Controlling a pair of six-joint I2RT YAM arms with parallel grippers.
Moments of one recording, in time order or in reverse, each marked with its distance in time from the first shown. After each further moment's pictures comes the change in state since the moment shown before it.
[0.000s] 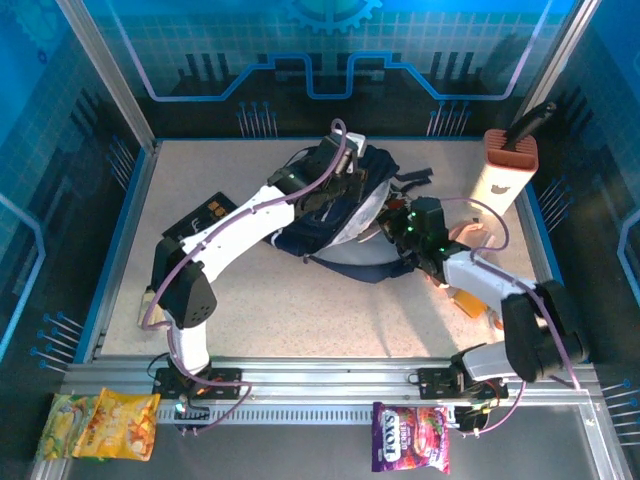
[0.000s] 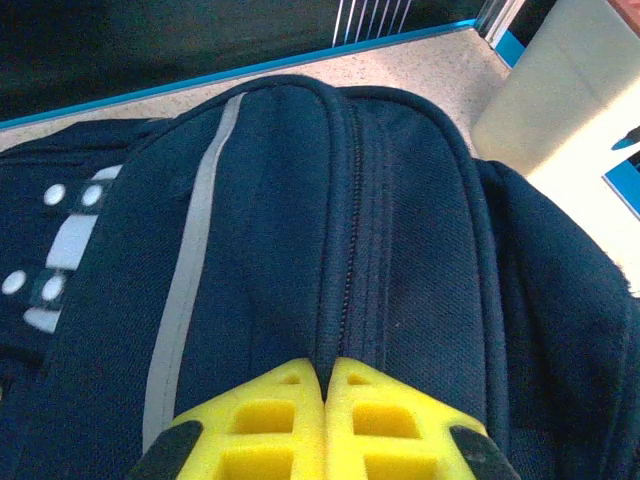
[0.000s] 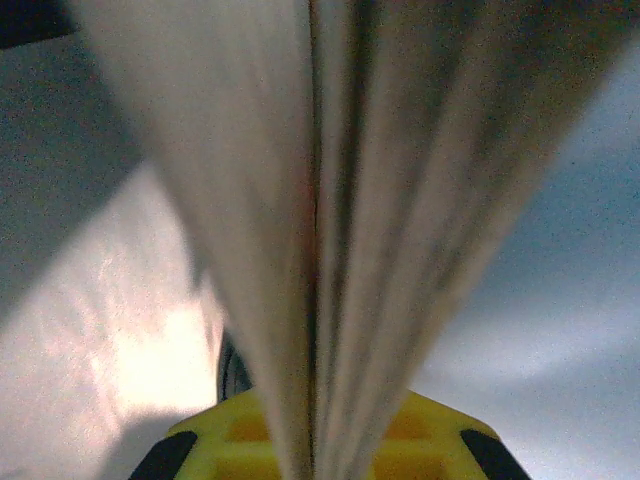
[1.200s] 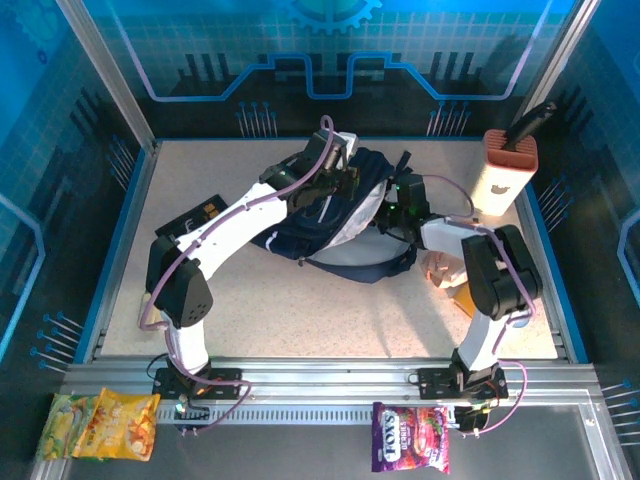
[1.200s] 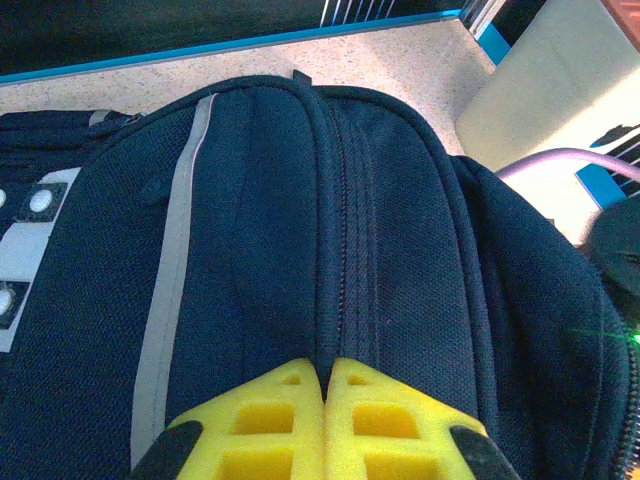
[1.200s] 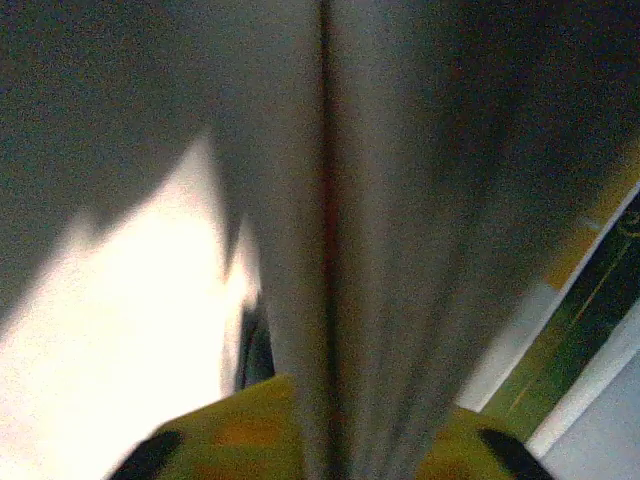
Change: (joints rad) left arm 0.048 -0.013 -0.030 0.008 0.111 -0.026; right arm -0.045 0.429 0.309 0.071 -0.373 -0.069
